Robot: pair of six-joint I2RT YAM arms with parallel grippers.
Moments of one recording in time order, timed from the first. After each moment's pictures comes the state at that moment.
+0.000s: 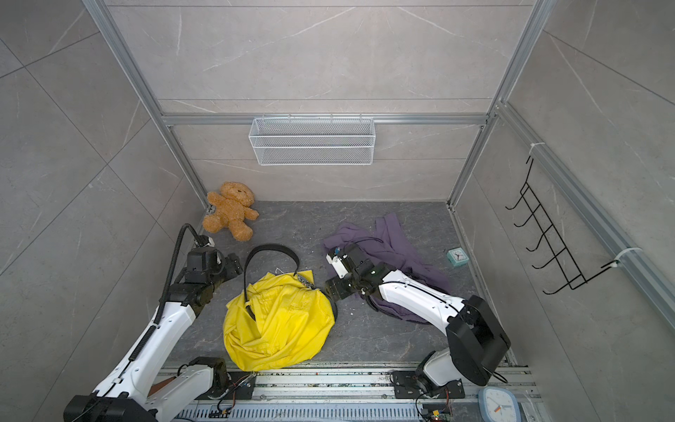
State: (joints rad) left arm -0.10 0.99 0.77 -0.46 -0.18 -0.42; right arm 0.72 1.50 0.96 -0.46 -0.20 0.21
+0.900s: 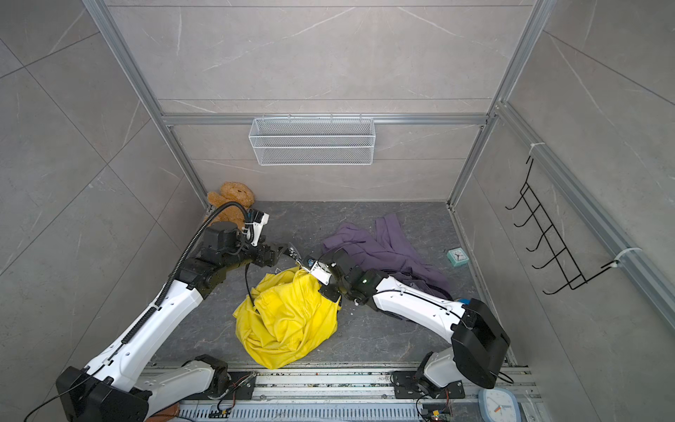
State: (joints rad) left arm -0.42 1.13 1.09 -0.47 0.22 0.02; right arm 0.87 1.46 1.10 -0.37 0.00 -0.35
